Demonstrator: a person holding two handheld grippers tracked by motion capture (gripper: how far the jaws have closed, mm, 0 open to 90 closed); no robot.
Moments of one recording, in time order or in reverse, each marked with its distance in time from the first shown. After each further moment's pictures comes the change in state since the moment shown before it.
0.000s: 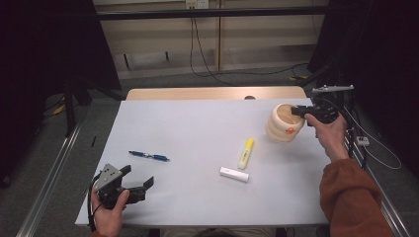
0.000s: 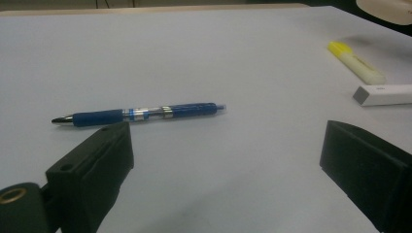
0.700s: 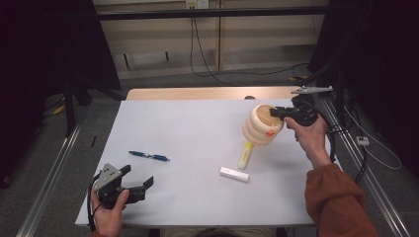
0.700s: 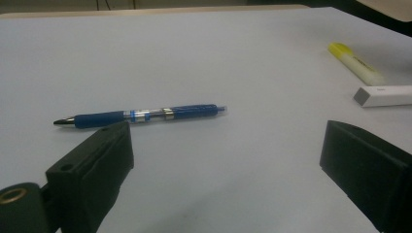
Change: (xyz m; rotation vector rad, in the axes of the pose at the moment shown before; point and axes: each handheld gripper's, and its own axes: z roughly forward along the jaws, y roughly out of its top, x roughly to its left) left arm 0.000 0.001 -0.001 -0.003 0.000 0.005; right arm 0.065 0.010 0.012 -0.028 0.102 -0.037
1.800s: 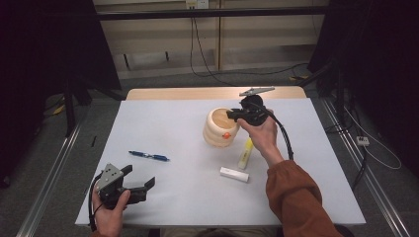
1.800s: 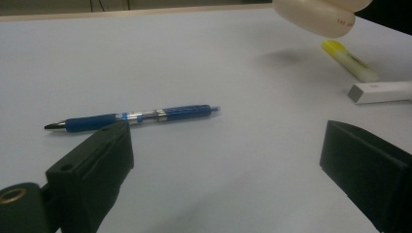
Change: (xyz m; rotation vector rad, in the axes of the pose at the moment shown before) left arm -0.003 0.001 0.001 0.002 -0.015 0.018; right arm 0.087 0.022 0.084 0.033 0.065 -0.074
